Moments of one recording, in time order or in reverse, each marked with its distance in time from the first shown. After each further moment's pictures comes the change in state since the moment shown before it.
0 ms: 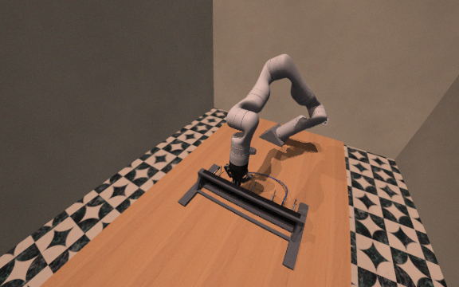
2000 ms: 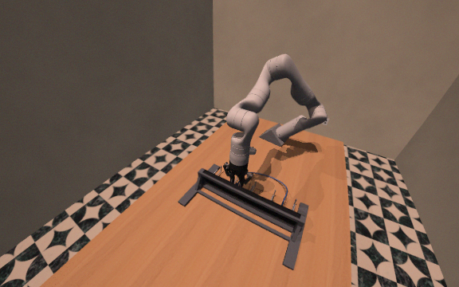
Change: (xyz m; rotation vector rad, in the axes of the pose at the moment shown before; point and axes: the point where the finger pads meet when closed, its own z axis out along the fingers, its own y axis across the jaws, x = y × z) arm 0.000 -0.001 0.000 0.001 0.001 0.001
